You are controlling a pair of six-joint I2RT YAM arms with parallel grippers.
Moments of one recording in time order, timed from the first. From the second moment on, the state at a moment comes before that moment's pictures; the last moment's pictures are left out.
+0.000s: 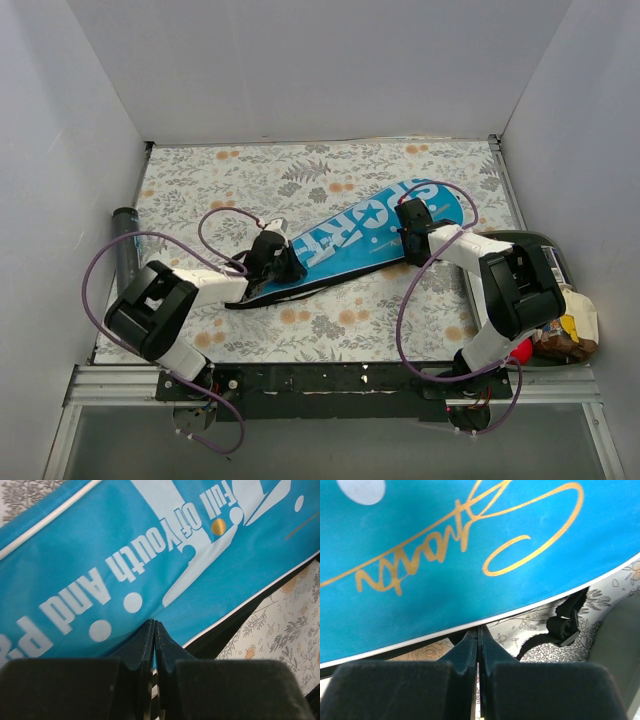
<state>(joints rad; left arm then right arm) -0.59 1.52 0.57 0.26 0.04 -0.71 0.41 1.64 0.90 -0.40 0.32 0.18</state>
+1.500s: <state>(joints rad) -0.67 1.54 0.56 0.32 0.00 -0.70 0.39 1.72 1.03 -0.64 0.39 0.45</state>
